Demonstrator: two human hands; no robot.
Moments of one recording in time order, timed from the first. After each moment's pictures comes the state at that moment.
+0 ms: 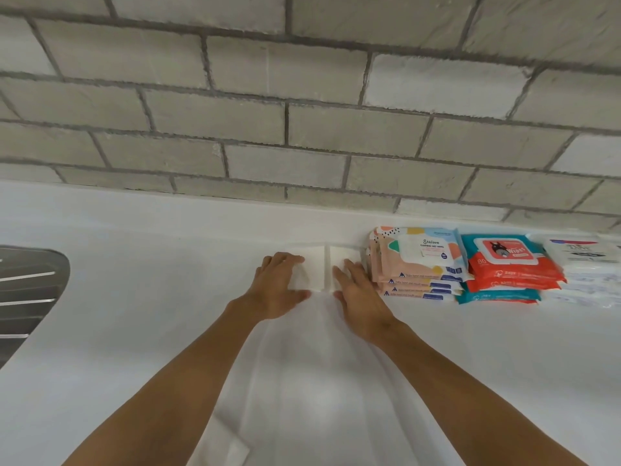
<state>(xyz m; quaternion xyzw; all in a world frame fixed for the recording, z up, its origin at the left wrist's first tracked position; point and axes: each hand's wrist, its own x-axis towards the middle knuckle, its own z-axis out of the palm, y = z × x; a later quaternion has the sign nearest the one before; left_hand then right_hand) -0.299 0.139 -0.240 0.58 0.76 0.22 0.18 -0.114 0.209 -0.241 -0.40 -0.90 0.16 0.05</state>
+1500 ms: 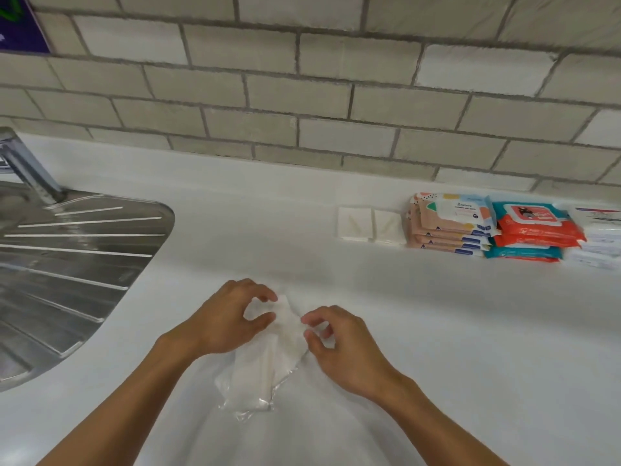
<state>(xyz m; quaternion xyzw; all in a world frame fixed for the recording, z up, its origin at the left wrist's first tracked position) -0.317 -0.126 -0.198 0.58 0.77 0.21 0.17 -0.106 -0.034 -0.206 -0.31 -0.86 0.37 0.14</state>
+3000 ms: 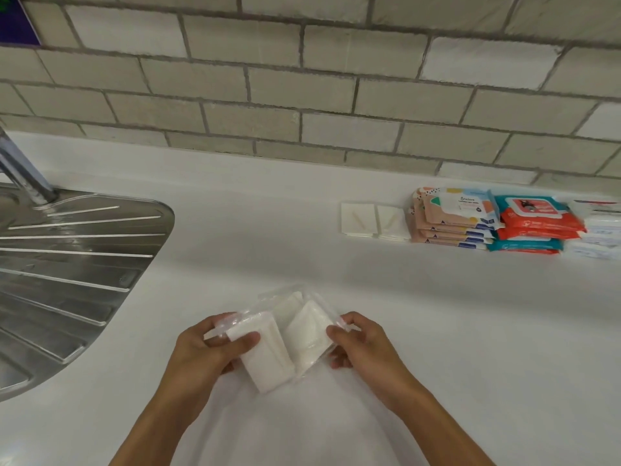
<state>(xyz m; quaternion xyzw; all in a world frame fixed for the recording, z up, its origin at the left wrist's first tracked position) -0.290 -0.186 -0.195 0.14 0.69 0.58 0.41 -0.102 -0.046 -0.206 -0.44 -0.58 0.67 0.16</state>
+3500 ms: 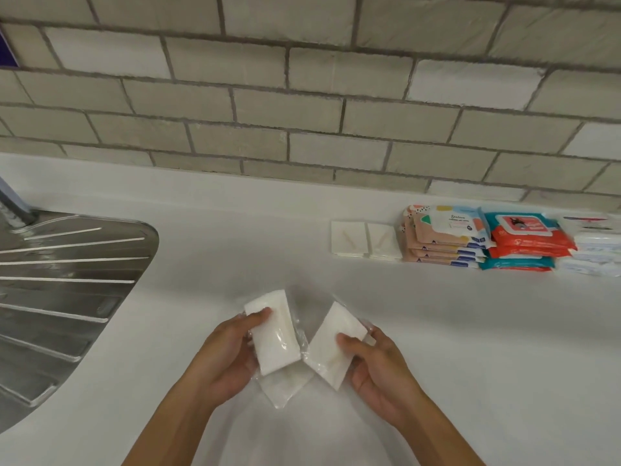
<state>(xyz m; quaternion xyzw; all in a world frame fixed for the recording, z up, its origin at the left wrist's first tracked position) -0.292 -0.114 -0.189 0.03 0.50 0.63 0.59 -0.096 -0.008 -0.217 -0.38 -0.28 0.84 0.27</state>
